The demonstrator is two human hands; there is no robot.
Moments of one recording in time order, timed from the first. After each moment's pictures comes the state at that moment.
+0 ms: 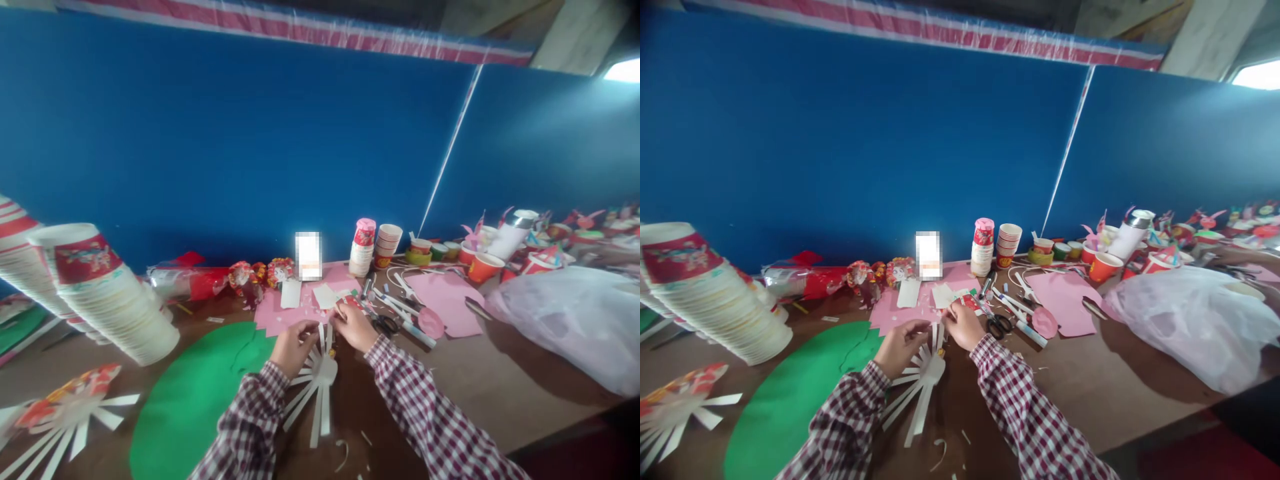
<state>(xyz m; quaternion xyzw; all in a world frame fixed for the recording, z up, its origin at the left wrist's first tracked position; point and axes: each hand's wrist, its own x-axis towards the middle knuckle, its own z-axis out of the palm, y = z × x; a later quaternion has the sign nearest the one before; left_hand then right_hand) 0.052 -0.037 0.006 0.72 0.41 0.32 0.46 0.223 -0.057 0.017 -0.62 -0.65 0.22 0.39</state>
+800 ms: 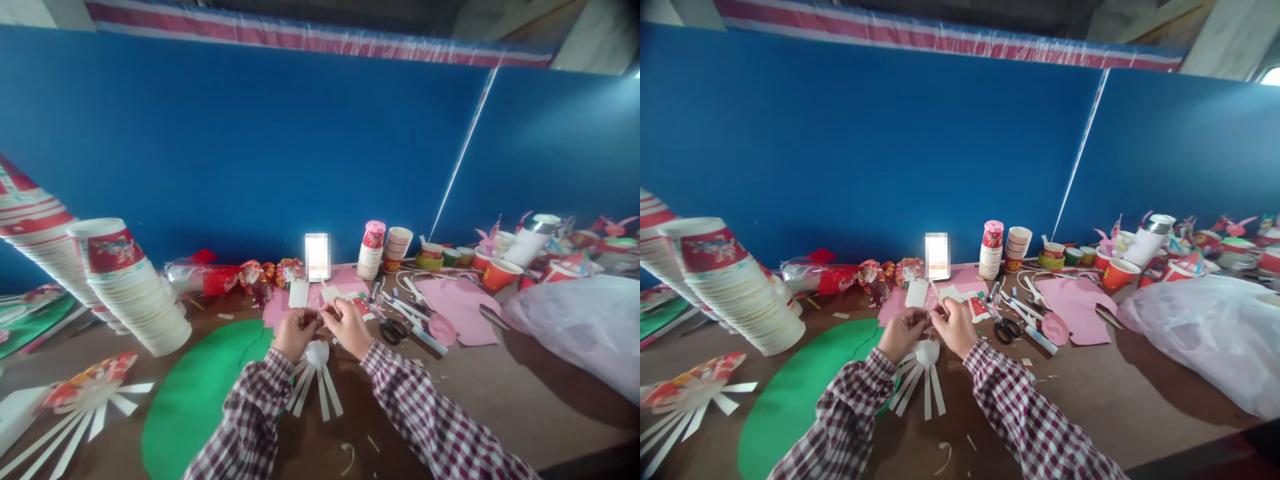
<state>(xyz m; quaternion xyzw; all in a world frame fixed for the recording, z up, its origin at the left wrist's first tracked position) 0.053 -0.027 0.020 0.57 0.40 0.41 0.58 0.187 -0.061 0.035 -0.54 -0.64 0.23 0.49</state>
